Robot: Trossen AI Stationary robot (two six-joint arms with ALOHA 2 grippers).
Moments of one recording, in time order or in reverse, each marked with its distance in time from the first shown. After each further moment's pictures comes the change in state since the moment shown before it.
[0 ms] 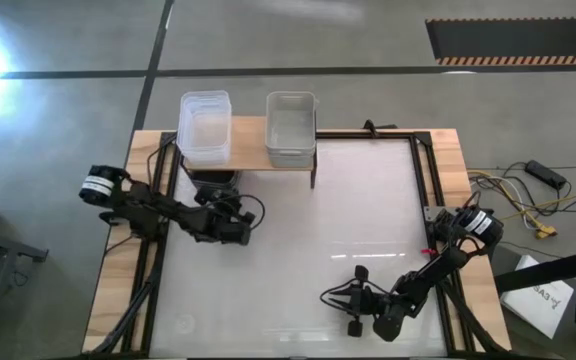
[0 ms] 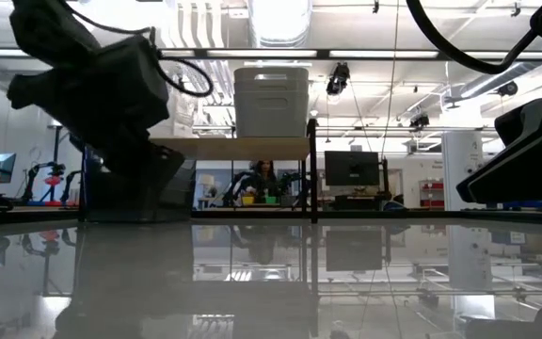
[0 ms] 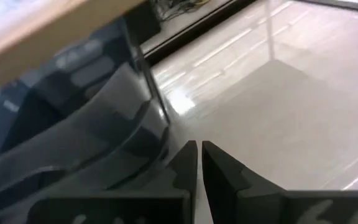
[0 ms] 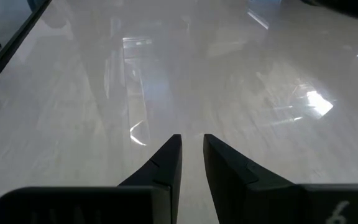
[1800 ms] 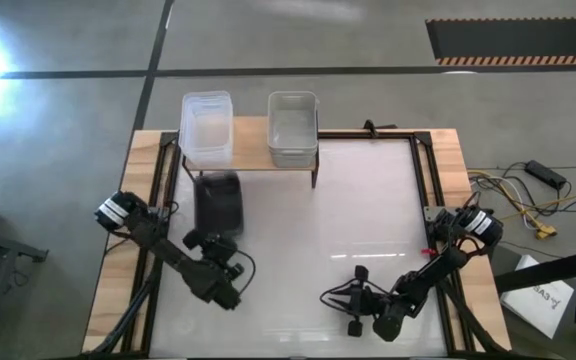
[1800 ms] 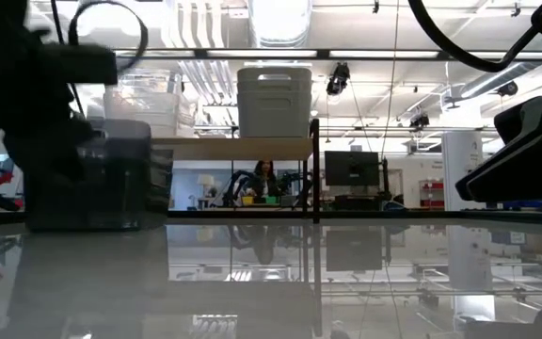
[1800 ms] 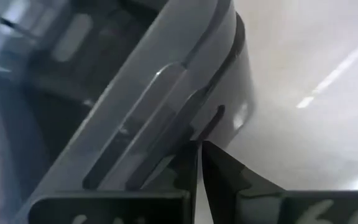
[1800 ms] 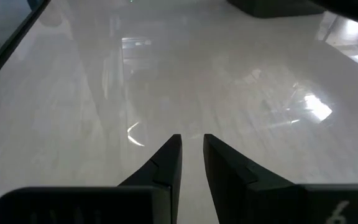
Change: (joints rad) left arm -0.497 0.251 0.485 -0.956 0.429 -0.659; right arm 0.000 0.000 0.000 0.003 0.006 -0.020
